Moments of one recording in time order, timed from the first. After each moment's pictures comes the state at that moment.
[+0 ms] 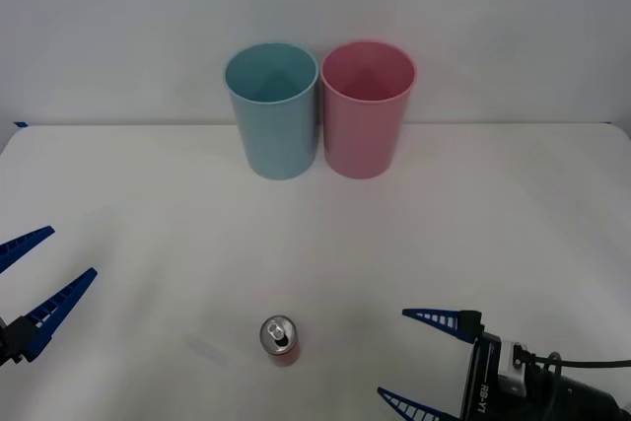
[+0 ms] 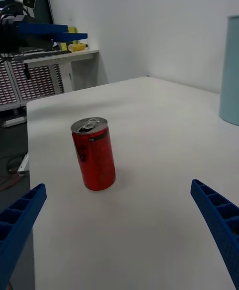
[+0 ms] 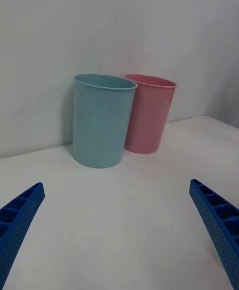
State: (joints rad) right arm 0.29 -0.41 0.09 -1.52 1.05 -1.21 0.44; left arm 0.35 0.40 0.52 -1.66 -0.96 -1.22 0.00
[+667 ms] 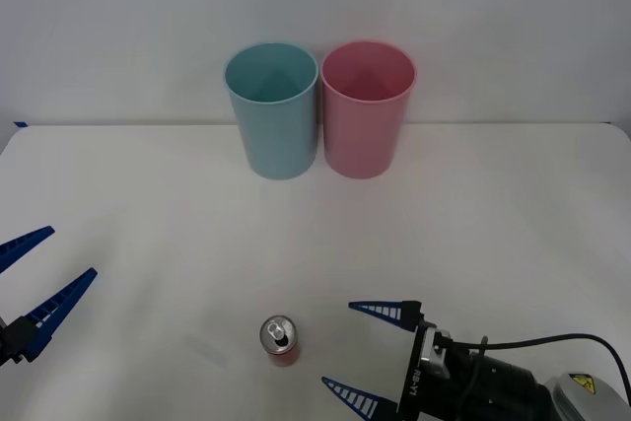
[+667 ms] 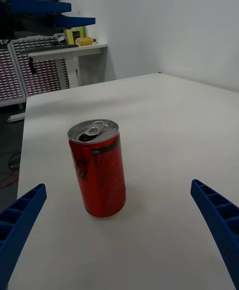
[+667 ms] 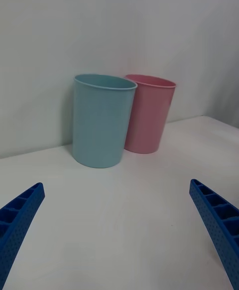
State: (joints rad) right arm 0.17 -0.32 0.23 -1.44 1.11 -1.08 0.49; left arm 0.35 0.40 0.52 -1.66 -0.96 -1.22 0.00
